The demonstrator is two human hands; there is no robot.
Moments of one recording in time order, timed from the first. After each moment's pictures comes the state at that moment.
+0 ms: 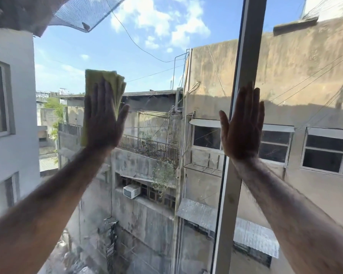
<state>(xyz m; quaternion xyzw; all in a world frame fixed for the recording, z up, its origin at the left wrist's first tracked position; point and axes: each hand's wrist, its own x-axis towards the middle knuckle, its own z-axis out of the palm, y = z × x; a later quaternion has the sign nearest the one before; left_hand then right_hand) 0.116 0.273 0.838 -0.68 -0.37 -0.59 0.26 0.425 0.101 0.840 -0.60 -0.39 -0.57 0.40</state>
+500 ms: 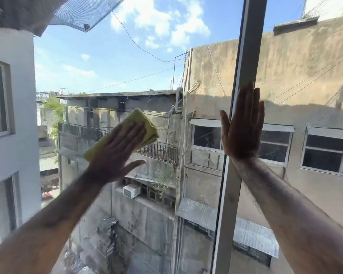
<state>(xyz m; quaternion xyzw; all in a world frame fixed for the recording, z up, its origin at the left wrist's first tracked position) 0.113 0.285 0.762 -0.76 -0.19 -0.42 0.47 0.429 0.105 0.840 -0.60 -0.38 -0.59 0.39</state>
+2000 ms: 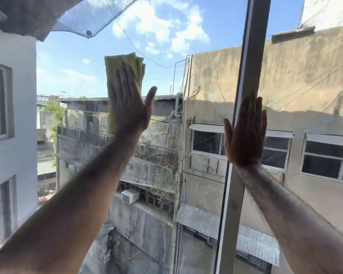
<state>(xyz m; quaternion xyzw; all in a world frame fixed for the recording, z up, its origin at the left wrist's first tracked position) 0.170 0.252 0.897 -0.64 -0.40 -0.62 0.21 0.433 0.107 0.839 -0.60 -0.38 -0.58 0.39</state>
